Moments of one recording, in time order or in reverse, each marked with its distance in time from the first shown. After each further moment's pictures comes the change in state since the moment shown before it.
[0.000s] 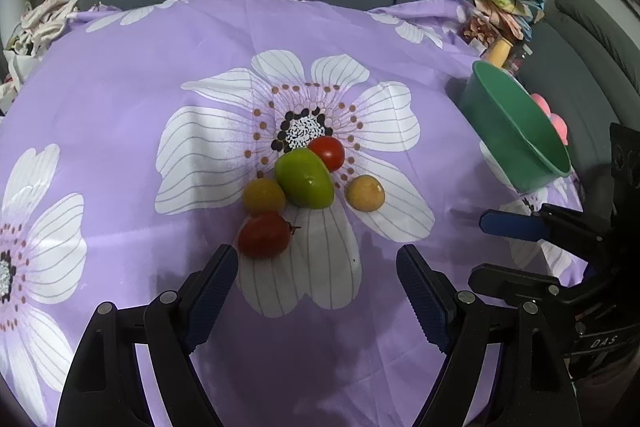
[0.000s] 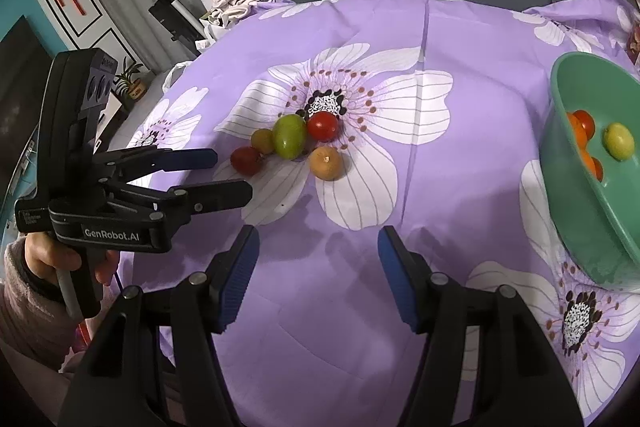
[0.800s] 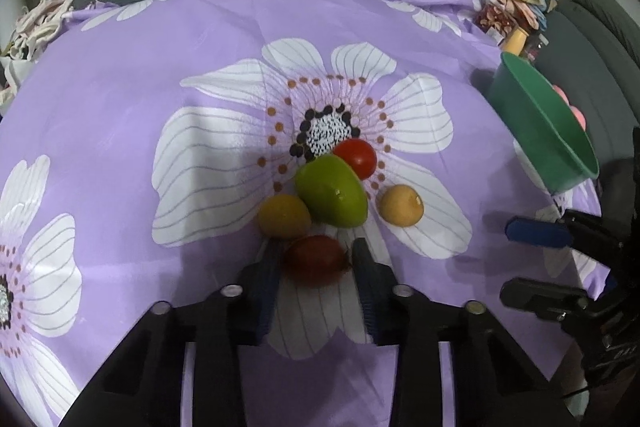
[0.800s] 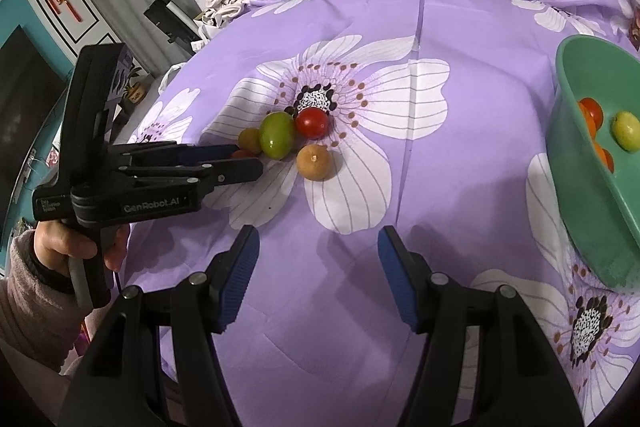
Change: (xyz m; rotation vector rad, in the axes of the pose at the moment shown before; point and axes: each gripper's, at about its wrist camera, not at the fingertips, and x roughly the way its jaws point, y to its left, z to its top) left arm 0.026 0.011 0.008 0.024 0.033 0.040; right arm 0.011 -0.011 0.001 0.026 0.013 0.014
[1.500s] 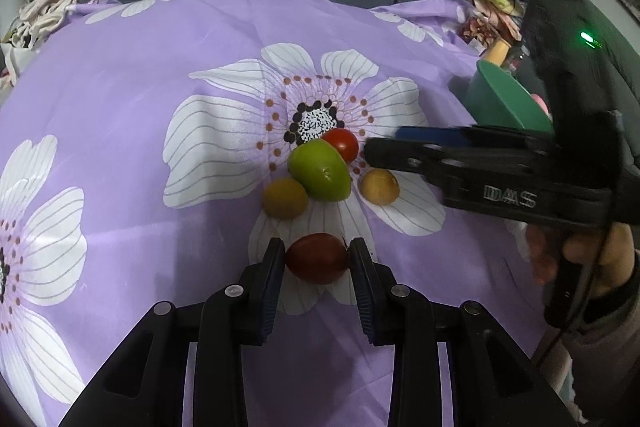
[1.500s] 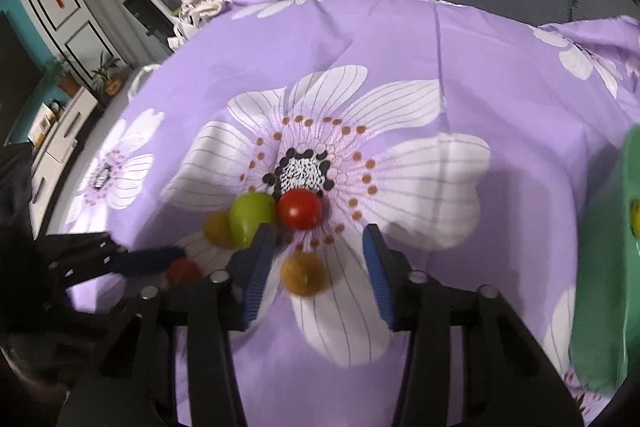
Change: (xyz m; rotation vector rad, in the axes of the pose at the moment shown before) left arm -0.022 0.004 -0.015 -0.026 -0.034 -0.072; right arm 0.061 0.014 0.074 -0.050 0.032 -0.095
